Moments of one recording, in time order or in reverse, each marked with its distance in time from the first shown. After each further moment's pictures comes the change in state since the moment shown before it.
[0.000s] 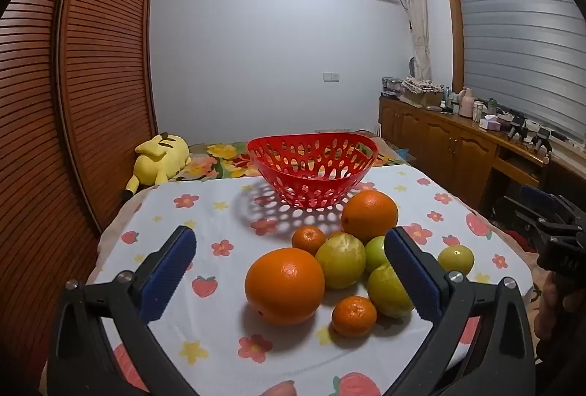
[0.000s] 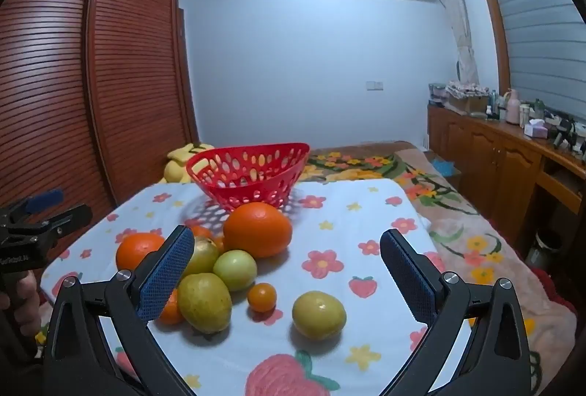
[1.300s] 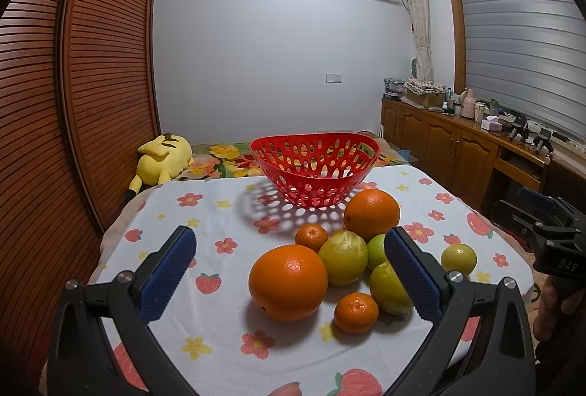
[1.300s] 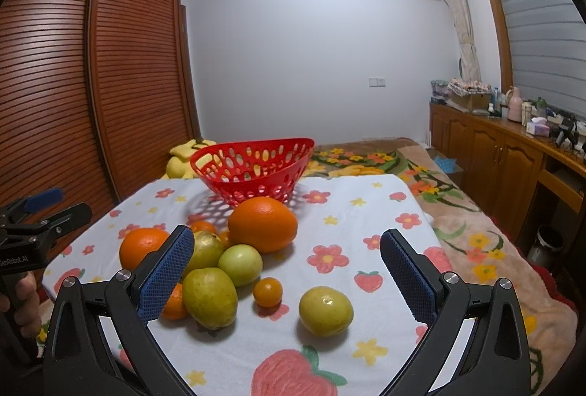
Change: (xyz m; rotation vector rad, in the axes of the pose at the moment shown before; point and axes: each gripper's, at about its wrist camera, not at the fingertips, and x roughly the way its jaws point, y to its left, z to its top) left arm -0.004 0.001 -0.004 0.002 0.003 0.005; right arm 0.001 0.005 -0.004 -0.013 0.007 0.006
